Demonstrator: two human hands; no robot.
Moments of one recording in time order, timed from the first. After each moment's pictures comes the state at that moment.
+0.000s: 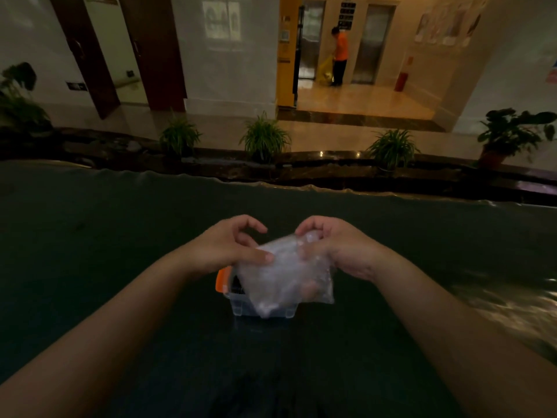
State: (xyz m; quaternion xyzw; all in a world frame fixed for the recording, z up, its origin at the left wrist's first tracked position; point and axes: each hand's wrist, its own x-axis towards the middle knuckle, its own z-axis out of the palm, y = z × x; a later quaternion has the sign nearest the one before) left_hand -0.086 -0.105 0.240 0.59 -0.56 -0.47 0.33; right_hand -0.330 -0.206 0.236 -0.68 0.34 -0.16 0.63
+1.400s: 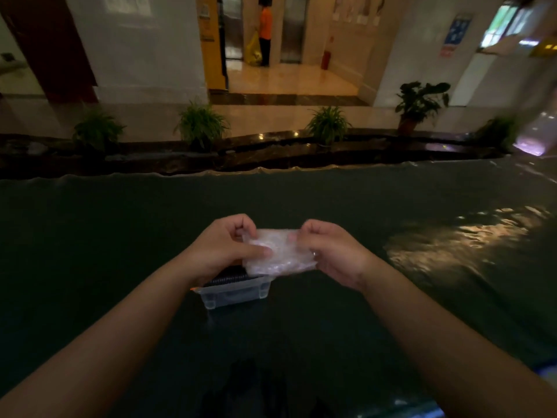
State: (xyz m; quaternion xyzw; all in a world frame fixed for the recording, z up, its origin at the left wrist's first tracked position) left_hand -0.119 -0.117 0.205 0.48 -0.57 -0.54 0.39; right_hand -0.364 -0.146 0.202 -0.51 0.38 -0.31 0.70
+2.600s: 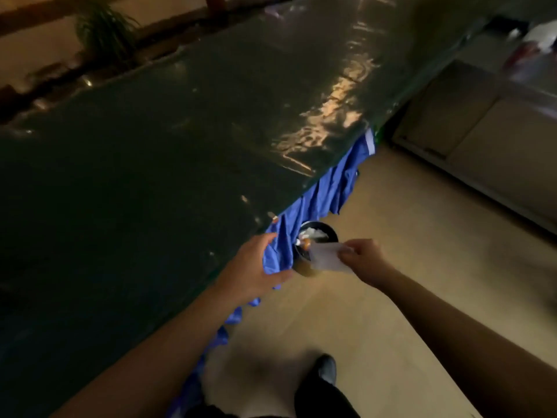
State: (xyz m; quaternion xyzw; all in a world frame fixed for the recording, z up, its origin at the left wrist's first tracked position) left_hand -0.732 0.001 0.010 0.39 -0.81 -0.42 0.11; right_hand -0.987 0.112 -0.016 -0.38 0.83 -0.25 0.33
